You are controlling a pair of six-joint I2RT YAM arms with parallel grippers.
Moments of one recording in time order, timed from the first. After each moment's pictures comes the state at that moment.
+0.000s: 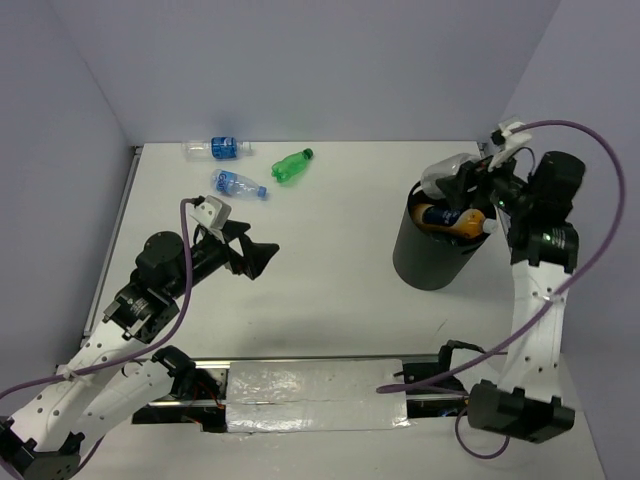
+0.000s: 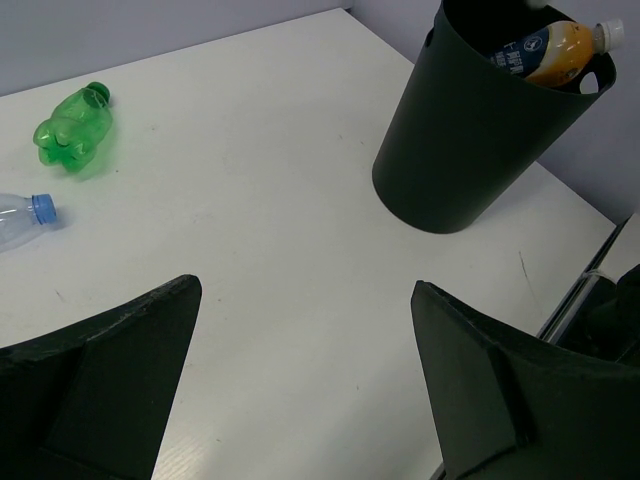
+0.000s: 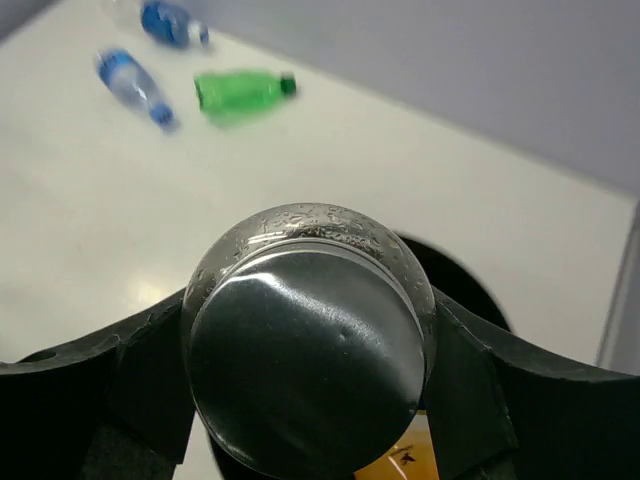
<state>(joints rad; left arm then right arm) -0.56 0.68 0.77 -0.17 0.17 -0.21 -0.29 0.99 1.34 -0.56 -0.74 -0.21</state>
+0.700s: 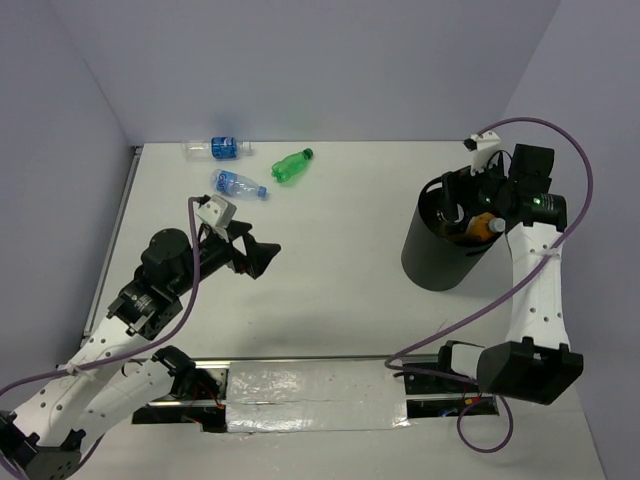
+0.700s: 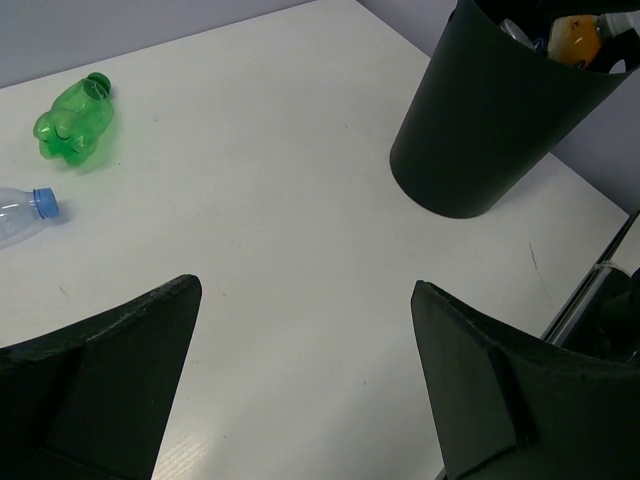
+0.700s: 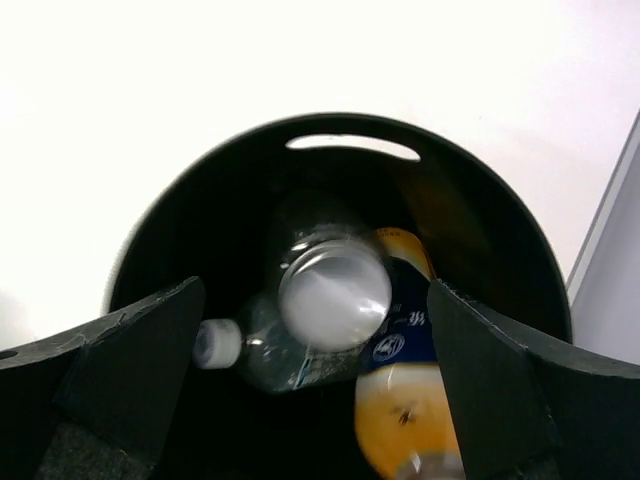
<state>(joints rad) -0.56 0.70 0.77 -0.17 0.17 -0.19 -0.23 1.22 1.35 -0.84 -0.48 -0.43</state>
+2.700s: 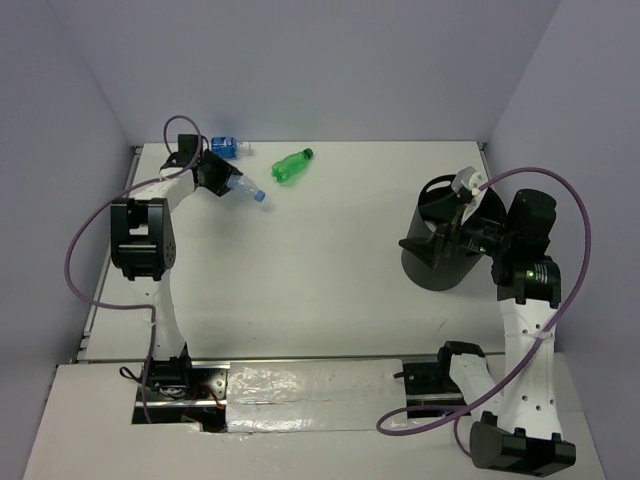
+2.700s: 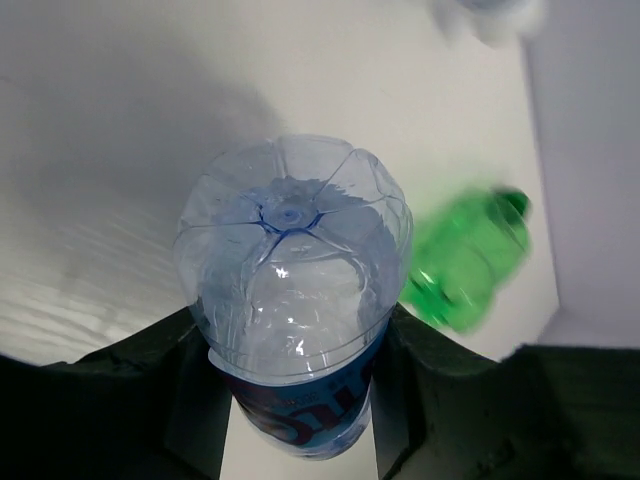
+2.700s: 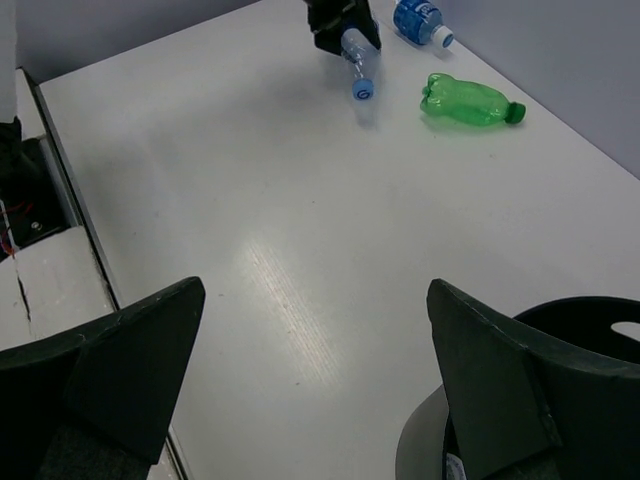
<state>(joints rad) 0.04 2.18 1.67 -0.33 0.17 -1.06 -0.17 0.81 1.09 -0.64 -1.12 -0.34</state>
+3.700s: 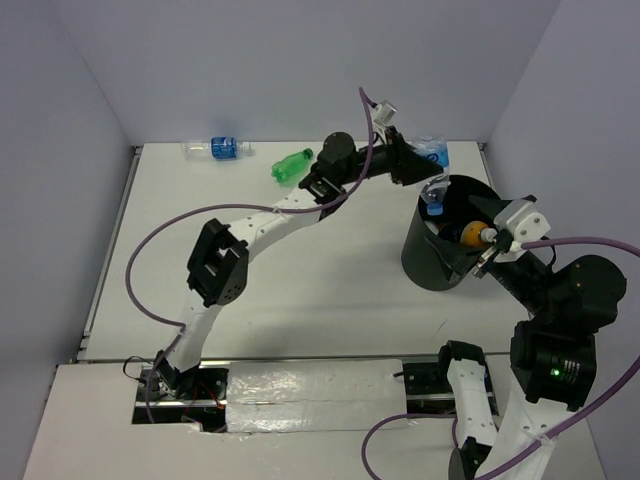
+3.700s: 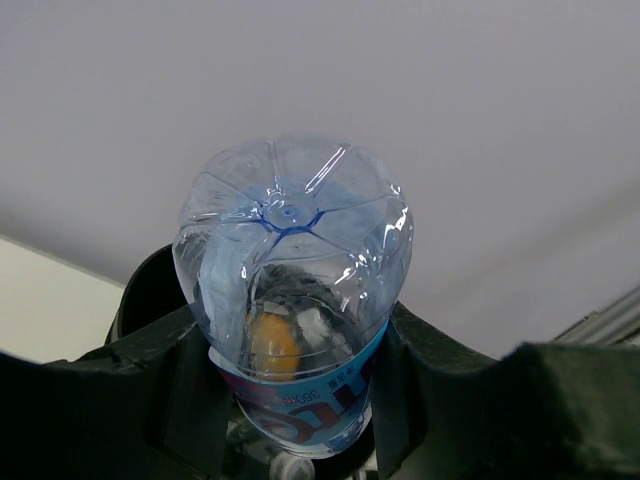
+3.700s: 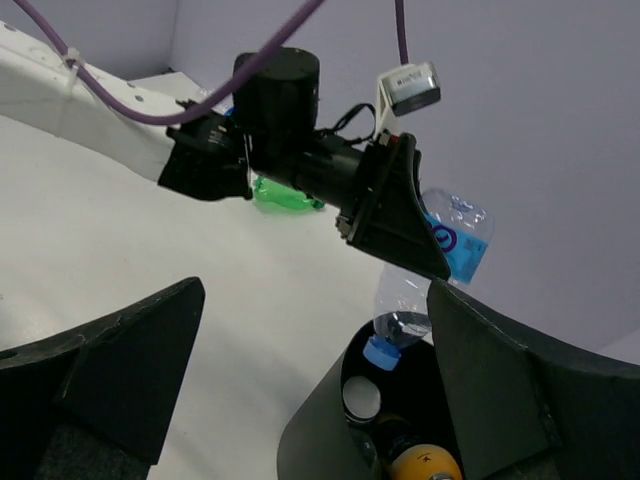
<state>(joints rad) -0.77 2.18 1.99 0.57 0.60 -0.77 -0.27 0.58 1.39 -0.68 -0.89 -0.27</state>
